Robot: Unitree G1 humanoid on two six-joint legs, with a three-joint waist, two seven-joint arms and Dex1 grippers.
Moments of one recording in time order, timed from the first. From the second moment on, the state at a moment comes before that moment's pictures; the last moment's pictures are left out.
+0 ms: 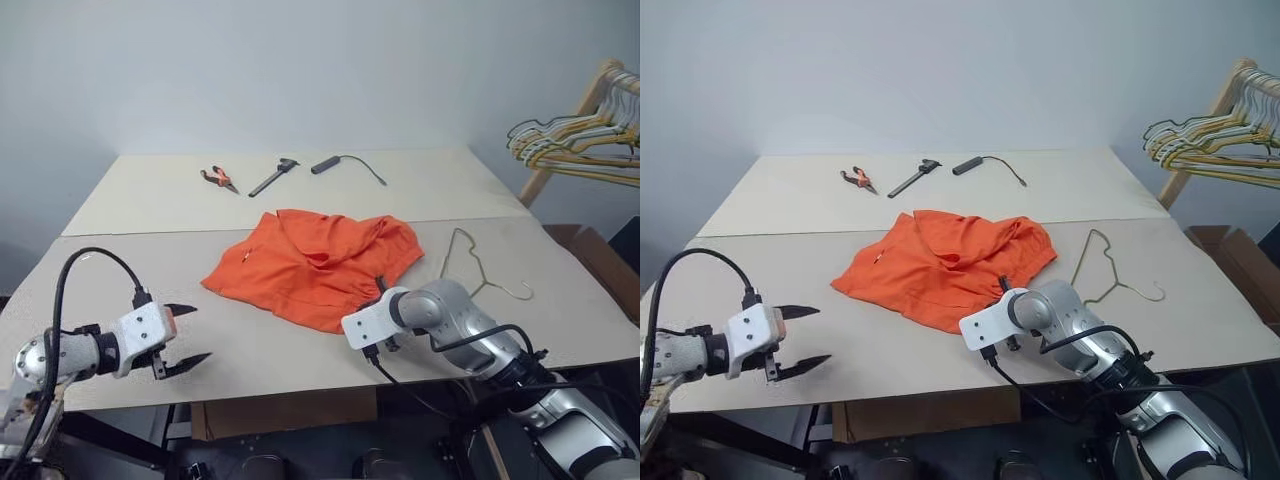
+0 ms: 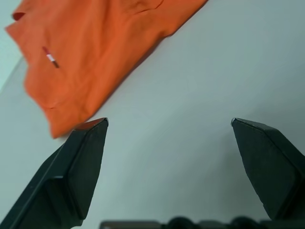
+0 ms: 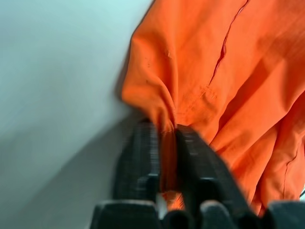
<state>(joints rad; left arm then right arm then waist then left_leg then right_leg) 0.09 0.91 0.16 -0.06 -0.10 -0.05 -0.99 -0.54 -0.62 0.61 -0.12 -0.65 0.12 1.06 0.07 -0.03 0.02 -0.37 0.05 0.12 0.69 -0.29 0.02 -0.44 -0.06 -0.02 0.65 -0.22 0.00</state>
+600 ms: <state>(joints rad) -0.53 0.79 -0.22 0.70 0.36 -0.59 -0.72 -0.40 -0.84 0.47 -0.22 -0.49 -0.05 1.09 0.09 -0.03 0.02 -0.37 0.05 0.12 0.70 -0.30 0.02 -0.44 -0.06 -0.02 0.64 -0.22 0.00</state>
